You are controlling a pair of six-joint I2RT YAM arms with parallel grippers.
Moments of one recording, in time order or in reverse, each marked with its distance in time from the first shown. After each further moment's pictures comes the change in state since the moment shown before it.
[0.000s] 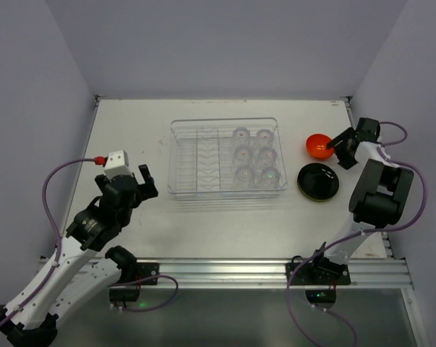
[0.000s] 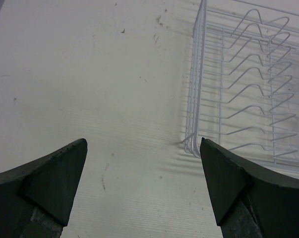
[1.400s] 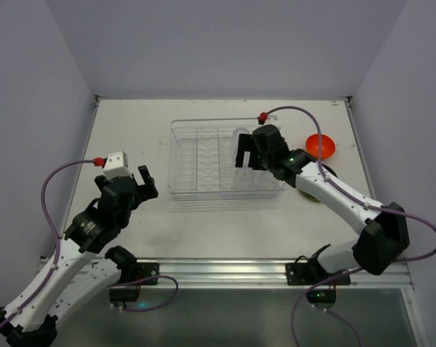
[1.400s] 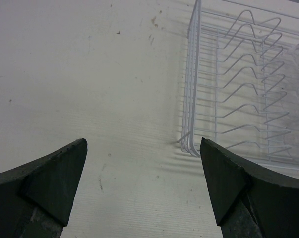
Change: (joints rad) left arm -0.005 -0.023 -0.006 0.006 0.012 0.002; right arm 0.975 -0.439 -0.052 -0.172 0.317 -0.078
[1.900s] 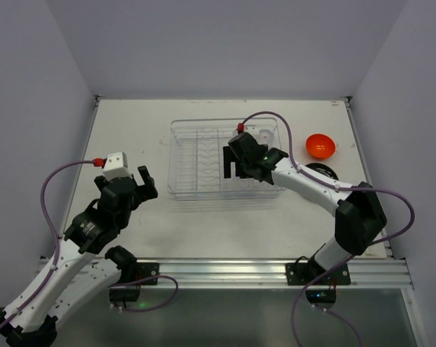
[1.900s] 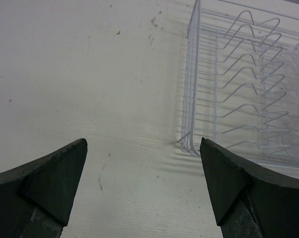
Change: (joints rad) left arm -0.001 -0.010 -0.005 0.000 0.000 0.000; right arm 0.124 0.216 0.078 -0.079 0.084 -0.001
